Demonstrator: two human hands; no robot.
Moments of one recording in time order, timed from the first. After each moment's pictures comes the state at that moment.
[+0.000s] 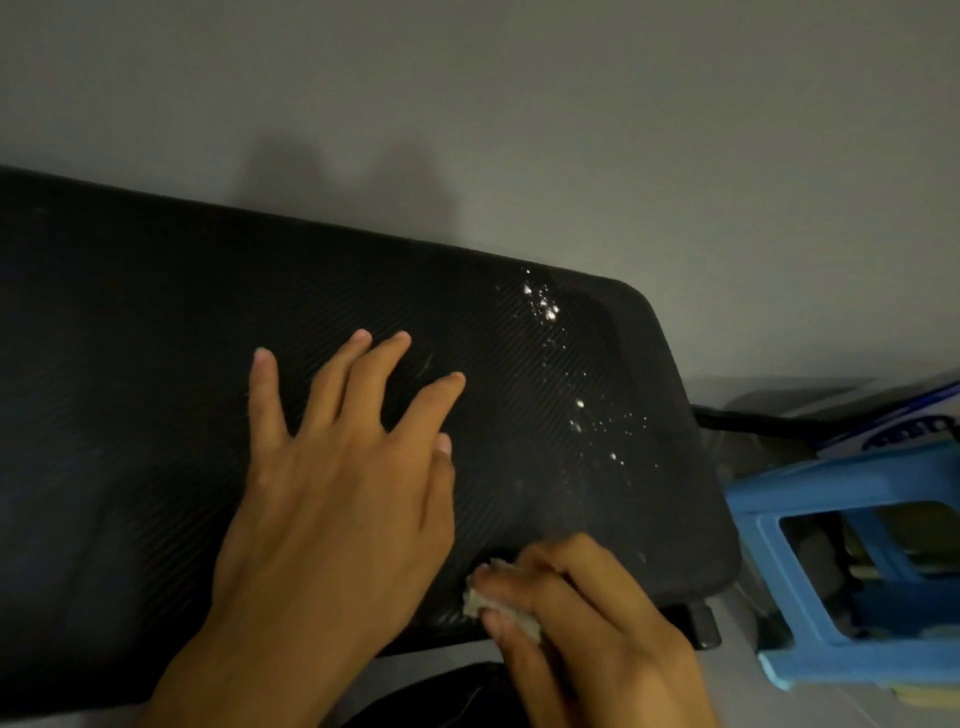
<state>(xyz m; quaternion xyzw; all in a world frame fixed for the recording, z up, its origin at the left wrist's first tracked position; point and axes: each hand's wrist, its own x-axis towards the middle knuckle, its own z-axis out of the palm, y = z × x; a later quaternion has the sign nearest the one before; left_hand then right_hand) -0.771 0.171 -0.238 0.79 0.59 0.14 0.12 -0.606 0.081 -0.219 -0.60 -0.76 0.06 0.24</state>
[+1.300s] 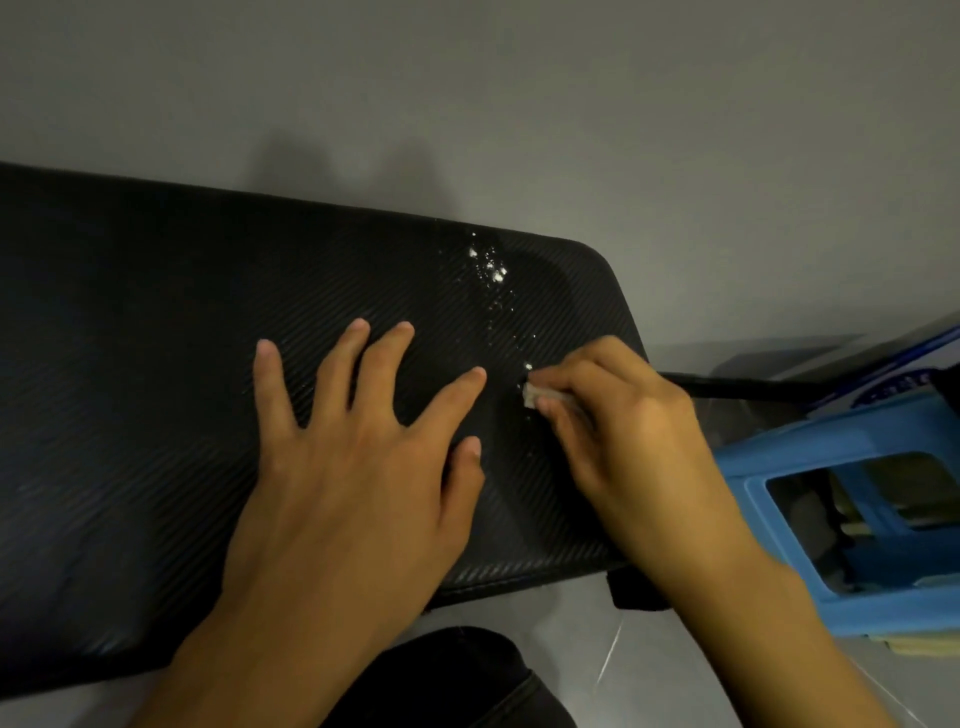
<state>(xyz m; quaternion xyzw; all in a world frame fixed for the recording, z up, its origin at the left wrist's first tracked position) -0.728 0.159 -0.243 0.82 0.56 0.12 0.07 -0.530 0.149 -0.208 -0.63 -0.75 0.04 0.20</state>
